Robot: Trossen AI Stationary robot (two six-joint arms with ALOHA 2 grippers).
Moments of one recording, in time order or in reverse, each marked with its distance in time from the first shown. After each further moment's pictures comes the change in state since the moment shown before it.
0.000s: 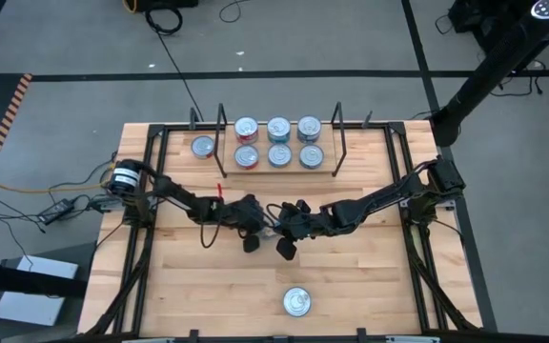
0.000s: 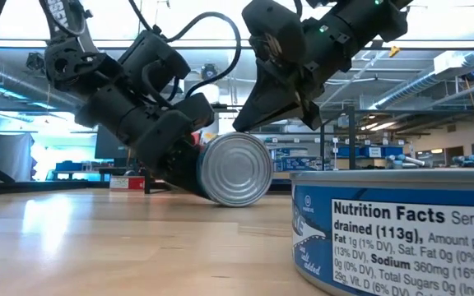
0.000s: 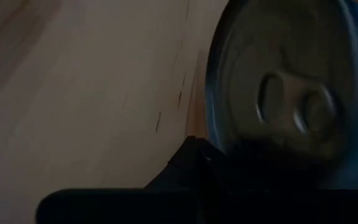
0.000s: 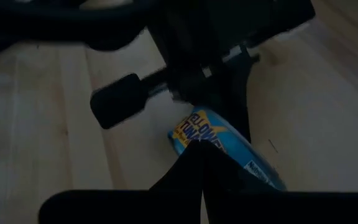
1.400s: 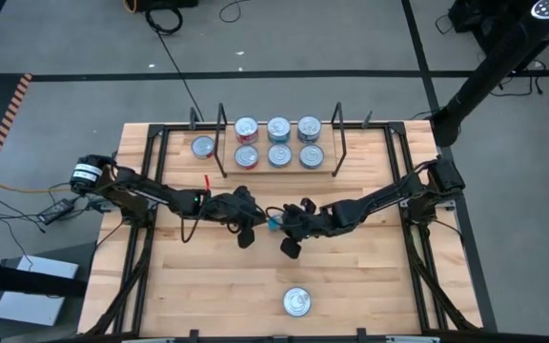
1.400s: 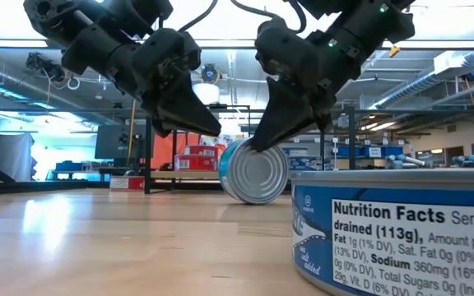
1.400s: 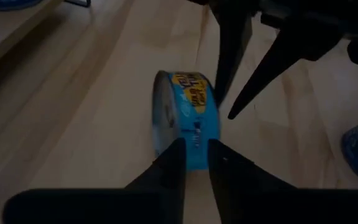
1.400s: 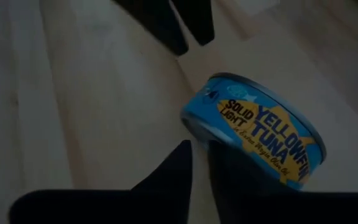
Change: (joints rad) left arm -0.034 -0.321 0.017 -0.236 -0.071 -0.088; right arm -0.006 -0.005 -0.006 -0.116 0.050 -0.050
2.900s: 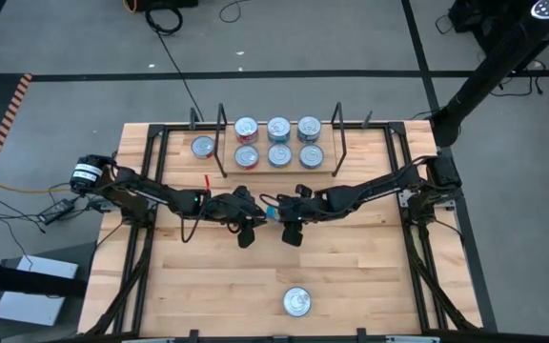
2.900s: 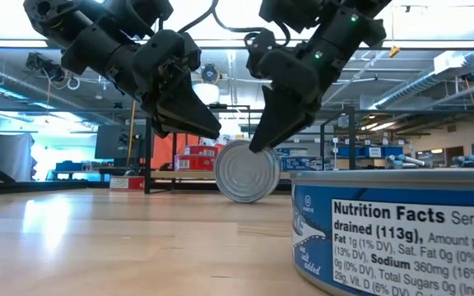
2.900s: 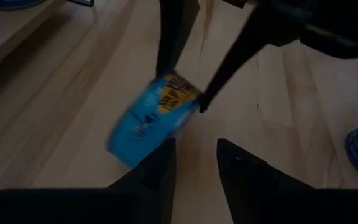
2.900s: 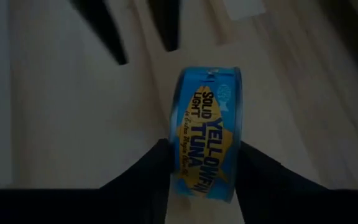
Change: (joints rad) left arm 0.001 0.000 0.000 -0.005 -0.010 -0.001; right arm -0.114 0.007 0.072 -0.146 -0.096 -0.273
